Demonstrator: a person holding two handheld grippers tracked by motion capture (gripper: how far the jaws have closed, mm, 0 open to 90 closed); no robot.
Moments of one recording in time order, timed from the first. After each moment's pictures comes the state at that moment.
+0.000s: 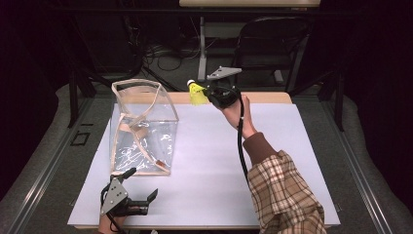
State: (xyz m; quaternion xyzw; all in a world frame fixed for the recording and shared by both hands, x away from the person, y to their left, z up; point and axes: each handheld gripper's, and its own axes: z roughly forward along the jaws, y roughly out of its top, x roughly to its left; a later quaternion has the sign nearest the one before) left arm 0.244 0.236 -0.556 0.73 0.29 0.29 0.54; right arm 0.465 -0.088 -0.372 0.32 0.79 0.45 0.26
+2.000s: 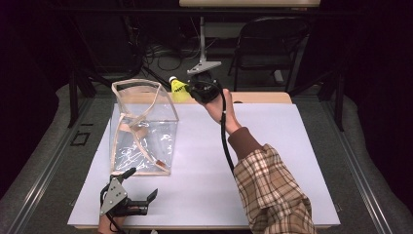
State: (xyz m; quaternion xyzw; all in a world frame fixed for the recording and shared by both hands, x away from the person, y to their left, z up) left arm 0.244 0.237 -0.555 0.73 0.29 0.29 0.54; right arm 0.473 -0.040 -0.359 0.29 0.80 0.46 0.24
